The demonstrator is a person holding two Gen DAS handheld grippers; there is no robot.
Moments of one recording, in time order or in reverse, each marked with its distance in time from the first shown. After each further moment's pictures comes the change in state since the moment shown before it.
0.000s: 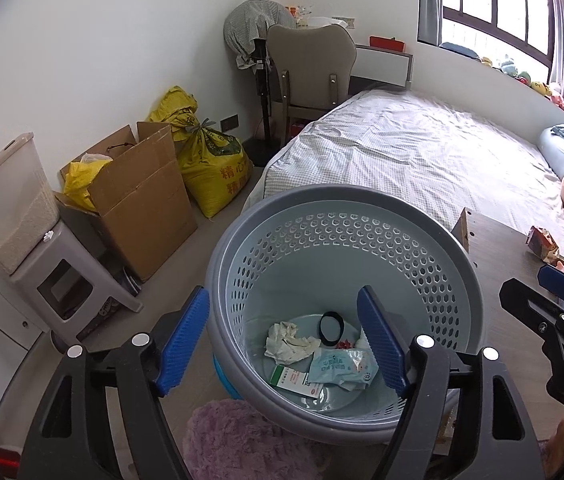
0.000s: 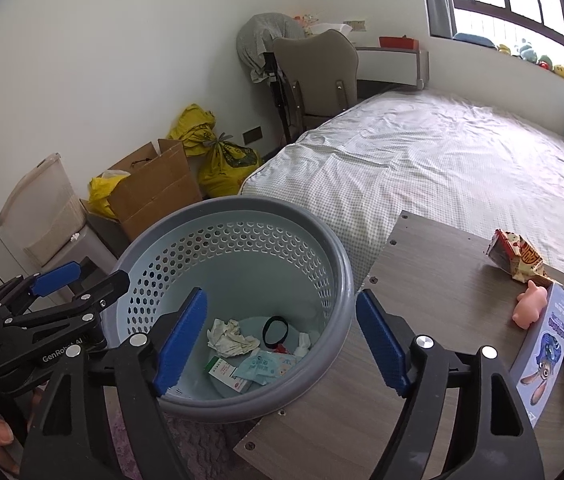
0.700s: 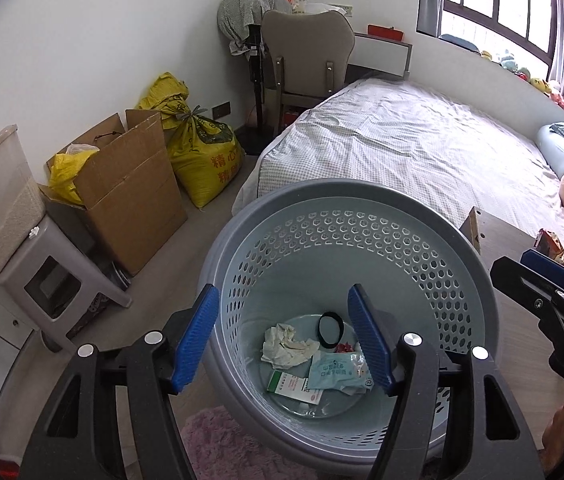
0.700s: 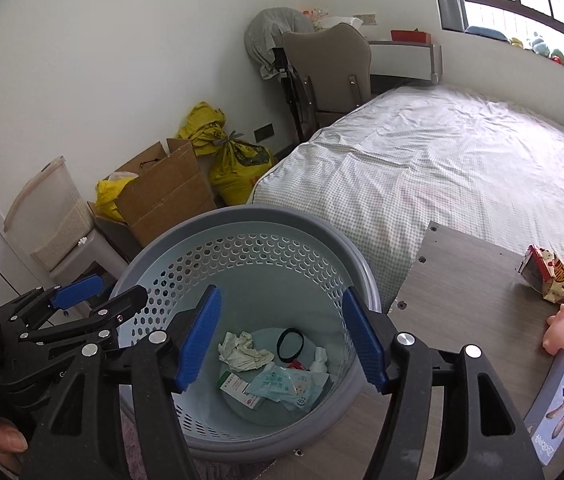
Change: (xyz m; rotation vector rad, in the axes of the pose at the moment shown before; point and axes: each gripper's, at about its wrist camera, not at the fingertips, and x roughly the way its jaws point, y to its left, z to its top) left arm 0.032 0.011 0.013 -0.006 0.050 -0.034; right arm 0.036 0.004 0.022 0.007 0.022 0.061
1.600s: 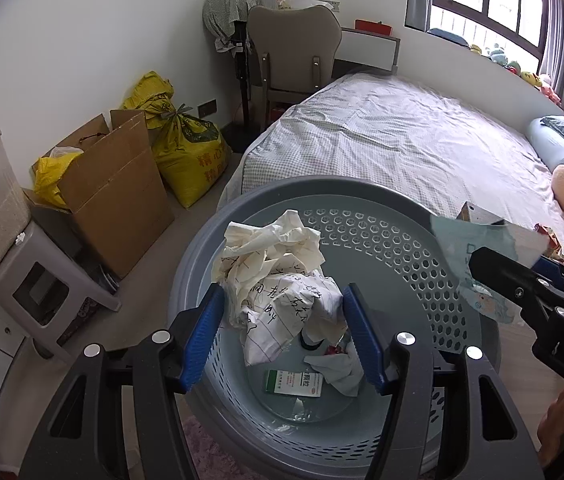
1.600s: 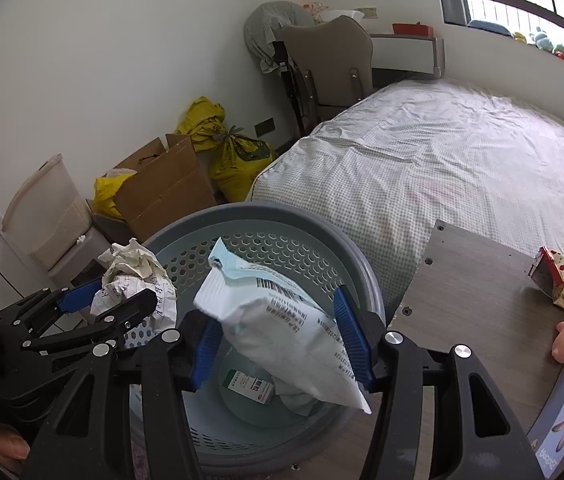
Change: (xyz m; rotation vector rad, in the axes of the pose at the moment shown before) left arm 0.015 -0.011 0.005 0.022 0.015 -0.040; right arm 0.014 0.000 0.005 0.001 0.021 0.013
